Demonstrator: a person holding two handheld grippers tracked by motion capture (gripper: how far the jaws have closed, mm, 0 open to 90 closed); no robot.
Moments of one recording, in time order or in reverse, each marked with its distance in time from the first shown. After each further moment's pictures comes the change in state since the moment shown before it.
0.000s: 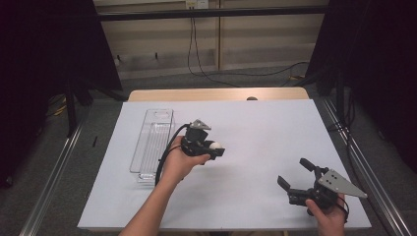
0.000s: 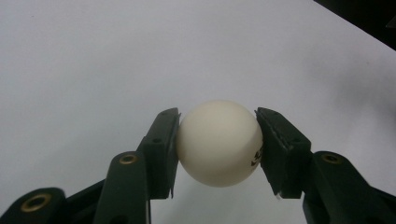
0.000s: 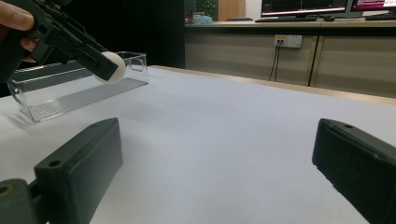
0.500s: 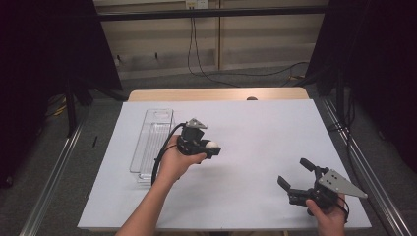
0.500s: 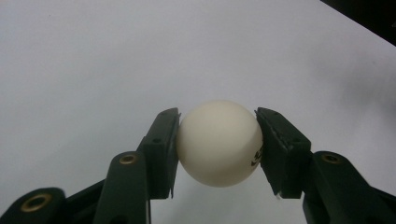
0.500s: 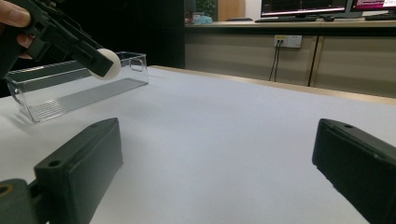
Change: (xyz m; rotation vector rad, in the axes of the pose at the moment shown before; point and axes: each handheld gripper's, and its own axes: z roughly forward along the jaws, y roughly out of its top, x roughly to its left) left arm 0.006 -0.001 -0.008 0.002 0.005 0.003; right arm 0.000 0.000 0.000 -0.002 -0.001 0.001
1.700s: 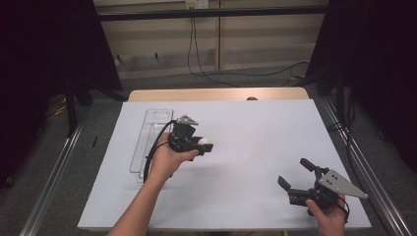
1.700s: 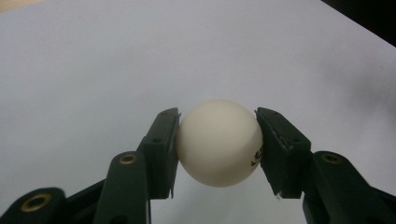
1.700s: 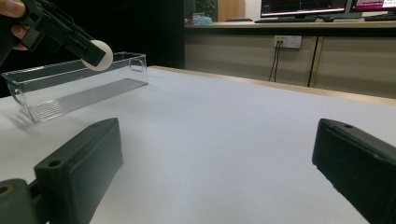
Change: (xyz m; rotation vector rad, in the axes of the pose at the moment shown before) left arm 0.011 0.000 -0.019 -0.005 0.032 -0.031; right arm 0.000 0.000 -0.001 -0.001 0.004 -0.008
